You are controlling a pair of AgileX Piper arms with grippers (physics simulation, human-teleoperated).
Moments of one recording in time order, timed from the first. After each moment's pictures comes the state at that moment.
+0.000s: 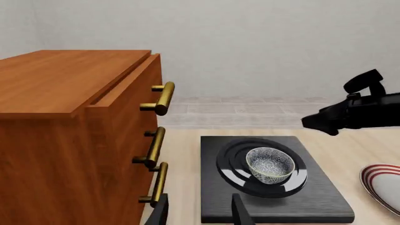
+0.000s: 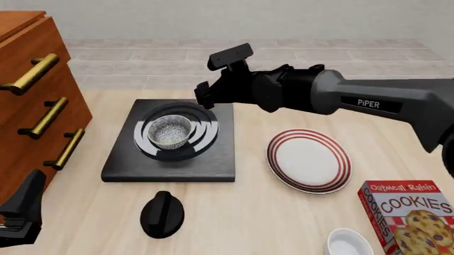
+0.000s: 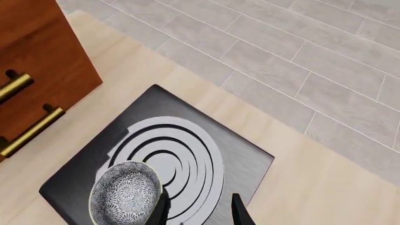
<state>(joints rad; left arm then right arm) 0.00 0.00 0.00 0.00 0.00 0.63 1.94 -1.44 0.07 -0.01</state>
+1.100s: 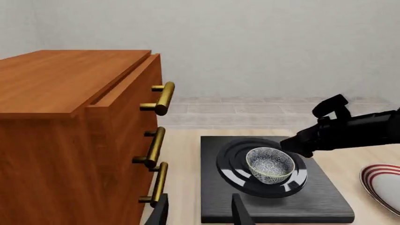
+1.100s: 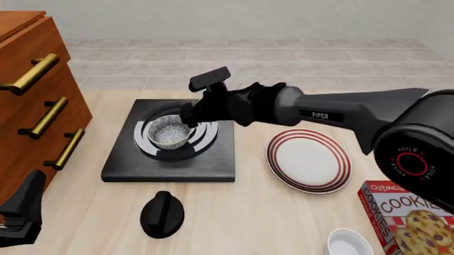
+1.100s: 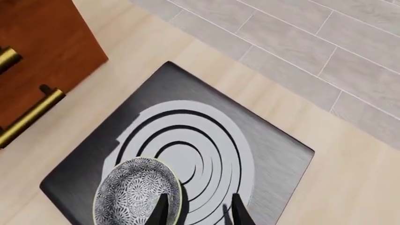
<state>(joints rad) 0.00 0.00 0.00 0.00 0.00 0.68 2.11 -1.55 0.11 0.04</state>
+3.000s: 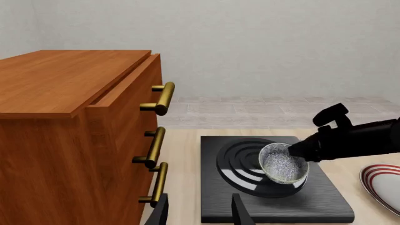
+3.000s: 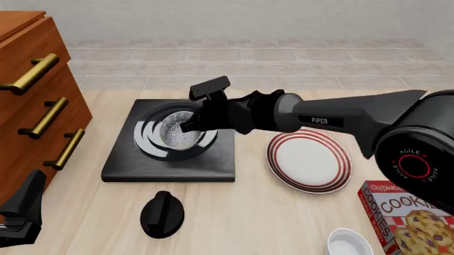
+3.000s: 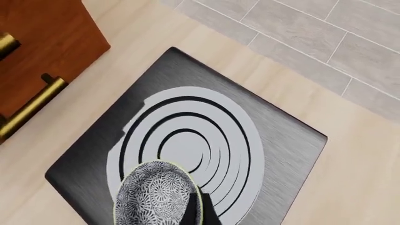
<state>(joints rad) 0.00 0.00 0.00 0.00 0.00 0.70 2.10 -1.49 0.10 0.04</state>
